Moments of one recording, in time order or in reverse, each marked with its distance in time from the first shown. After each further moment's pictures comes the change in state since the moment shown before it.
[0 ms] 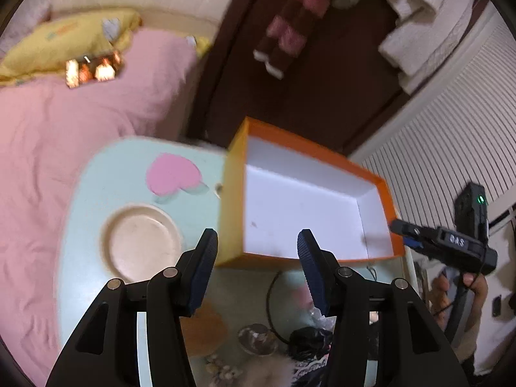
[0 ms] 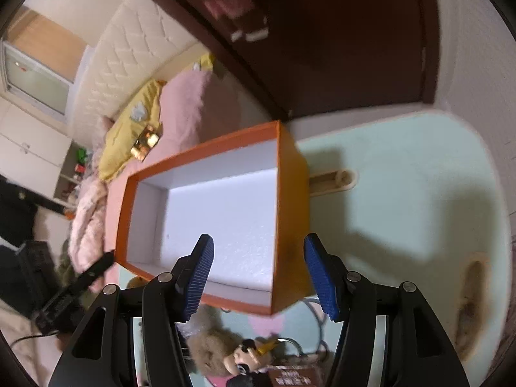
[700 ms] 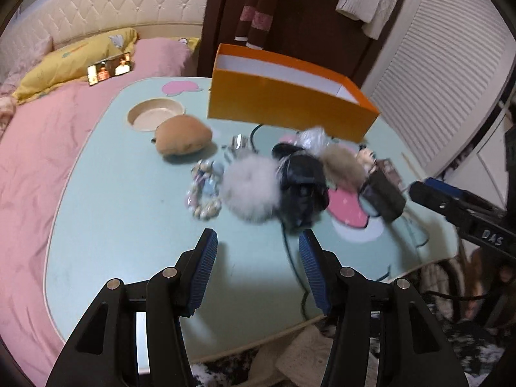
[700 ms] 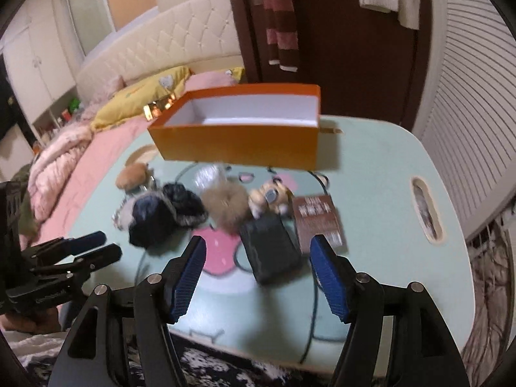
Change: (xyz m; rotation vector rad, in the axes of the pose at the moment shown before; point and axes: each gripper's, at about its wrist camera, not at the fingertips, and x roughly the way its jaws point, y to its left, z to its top) left arm -0.057 -0.031 -0.178 0.193 -0.001 0.127; right arm -0.065 0.057 -0.205 -0.323 -0.187 -0.221
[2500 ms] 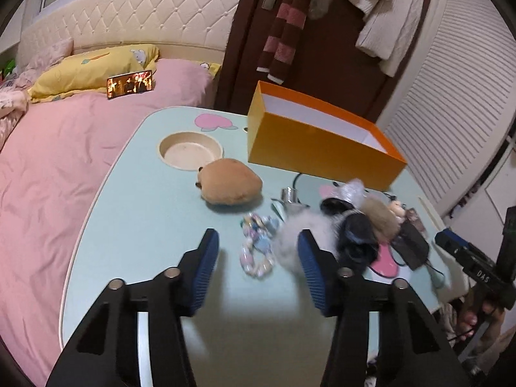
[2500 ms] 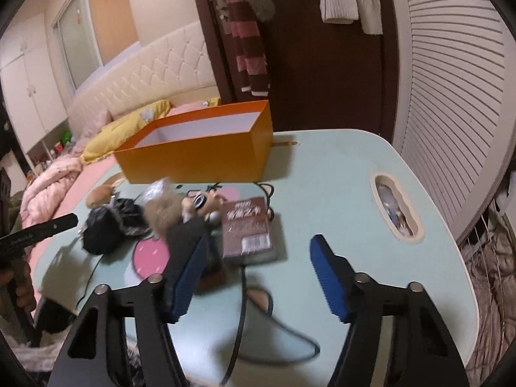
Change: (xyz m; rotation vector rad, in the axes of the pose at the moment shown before) left arm 0.017 0.045 0.029 -0.053 -0.127 0.007; right arm 0.018 -0.064 -0.009 0.058 -0.167 0.007
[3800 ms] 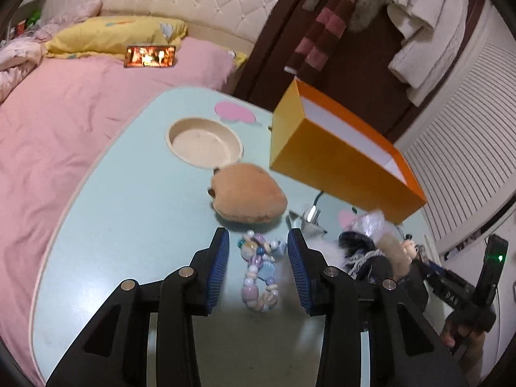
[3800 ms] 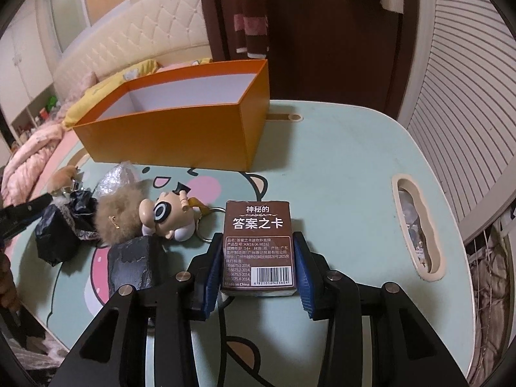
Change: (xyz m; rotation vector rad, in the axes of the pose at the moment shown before) left arm 0.029 0.024 0.006 -0.177 0.001 -0.008; right arm 0.054 -0.006 0.023 -0.054 0.181 -0.064
